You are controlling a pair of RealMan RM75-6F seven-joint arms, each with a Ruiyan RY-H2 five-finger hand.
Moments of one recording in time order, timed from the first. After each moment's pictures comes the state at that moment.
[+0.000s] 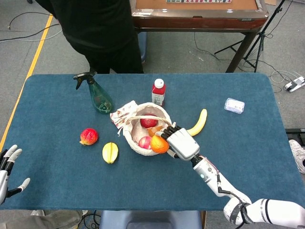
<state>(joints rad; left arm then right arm) -0.01 -1.06 -0.02 -1.66 1.51 1.55 0.01 0.69 -1.43 0.17 -1.76 -1.34 1.04 -0.50</state>
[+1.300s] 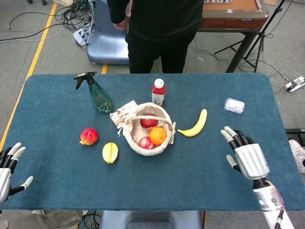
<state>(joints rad) -0.03 -1.06 -0.03 -1.67 1.53 1.53 0.02 0.28 -1.13 -0.04 -1.85 -1.49 1.51 -0.43</state>
